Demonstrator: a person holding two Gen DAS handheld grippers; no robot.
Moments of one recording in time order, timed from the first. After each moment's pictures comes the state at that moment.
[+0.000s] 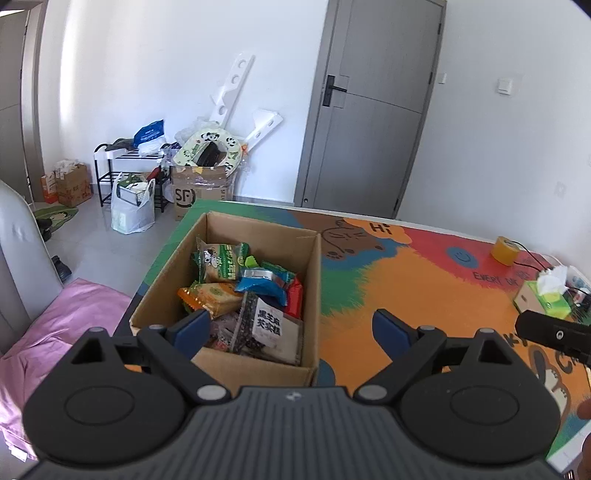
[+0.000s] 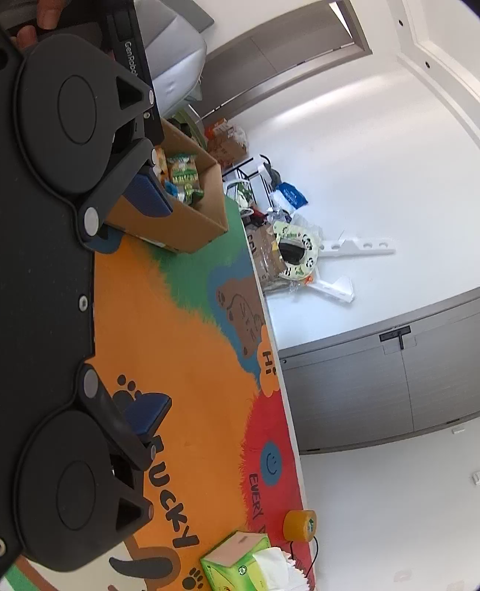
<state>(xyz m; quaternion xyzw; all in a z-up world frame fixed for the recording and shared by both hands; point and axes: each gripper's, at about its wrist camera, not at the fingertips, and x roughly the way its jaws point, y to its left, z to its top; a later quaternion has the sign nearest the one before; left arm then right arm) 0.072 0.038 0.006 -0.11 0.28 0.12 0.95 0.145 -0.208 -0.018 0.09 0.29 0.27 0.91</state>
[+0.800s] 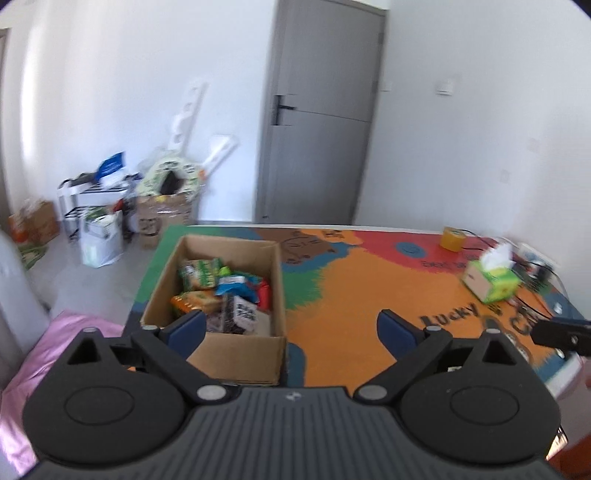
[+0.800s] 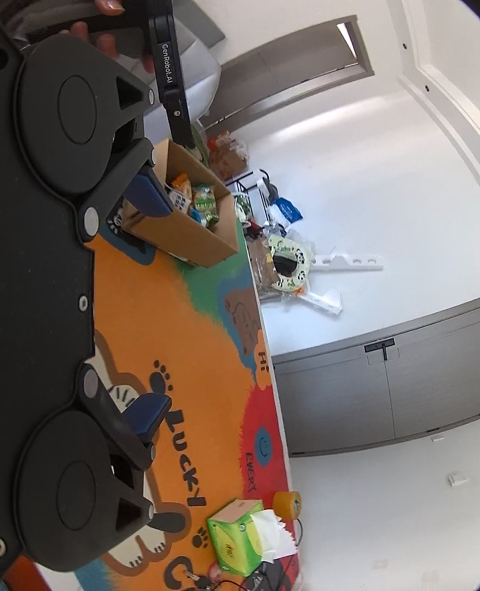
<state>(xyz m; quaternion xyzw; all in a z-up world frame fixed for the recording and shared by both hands) 0.006 0.026 0.030 -0.07 0.25 0.04 0.97 0.066 -0.262 0.005 0.08 0.28 0.27 0.92</state>
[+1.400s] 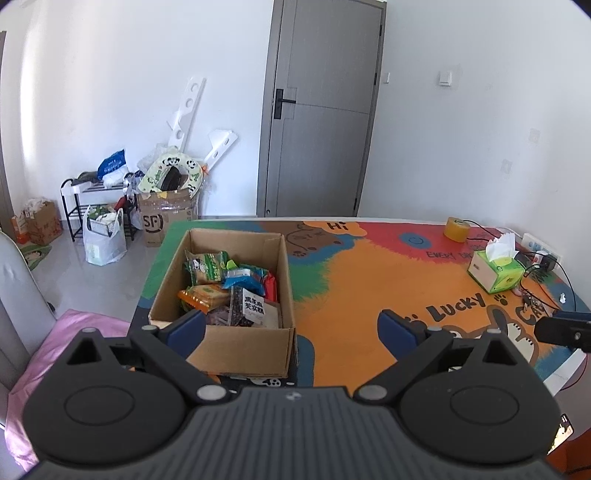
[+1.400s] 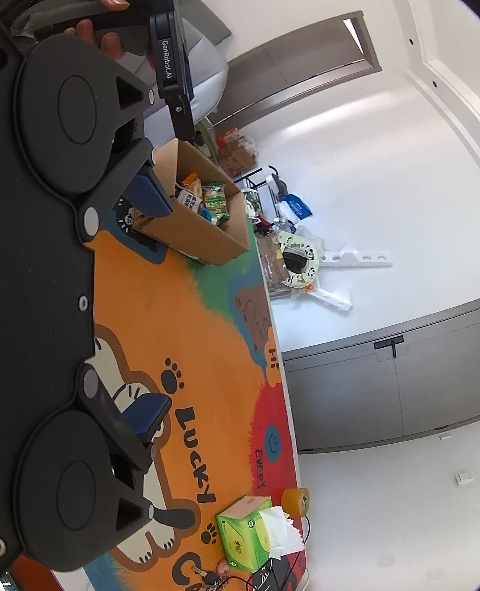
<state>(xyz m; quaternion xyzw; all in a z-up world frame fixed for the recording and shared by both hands) 0.009 0.027 0.020 -0.06 0.26 0.06 0.96 0.064 -0.253 0.001 0.07 0.29 0.27 0.91</state>
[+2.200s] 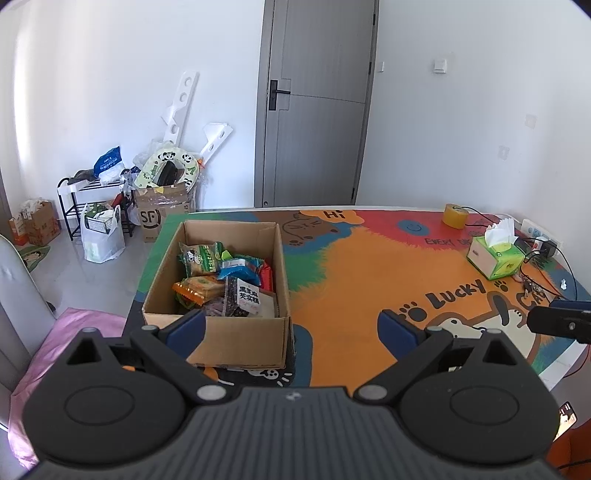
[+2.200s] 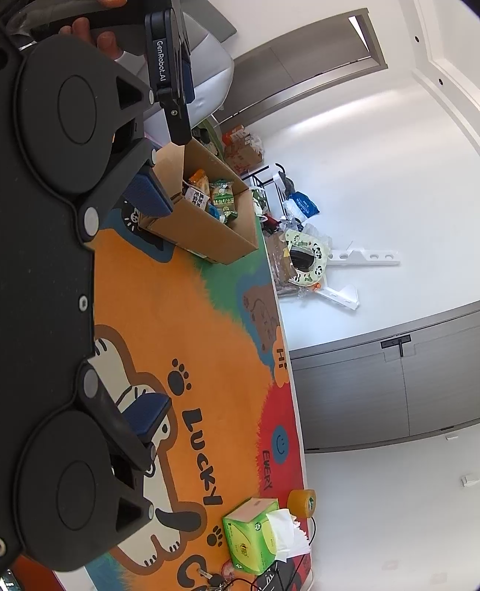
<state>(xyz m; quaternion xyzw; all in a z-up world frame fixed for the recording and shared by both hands) 0.010 0.021 0.015 -0.05 0.28 0.05 0.96 0.064 -0.248 -0.001 0.07 0.30 0.27 0.91</state>
